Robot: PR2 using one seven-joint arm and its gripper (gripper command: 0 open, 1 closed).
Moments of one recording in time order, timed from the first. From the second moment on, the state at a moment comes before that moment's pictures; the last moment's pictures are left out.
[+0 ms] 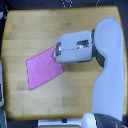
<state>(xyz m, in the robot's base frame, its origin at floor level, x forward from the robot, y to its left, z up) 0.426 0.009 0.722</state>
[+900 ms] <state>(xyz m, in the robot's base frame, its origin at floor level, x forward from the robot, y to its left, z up) 0.436 0.012 0.717</state>
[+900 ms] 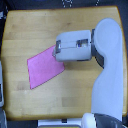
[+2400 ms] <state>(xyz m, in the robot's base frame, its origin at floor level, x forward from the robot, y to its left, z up) 0.451 0.001 0.722</state>
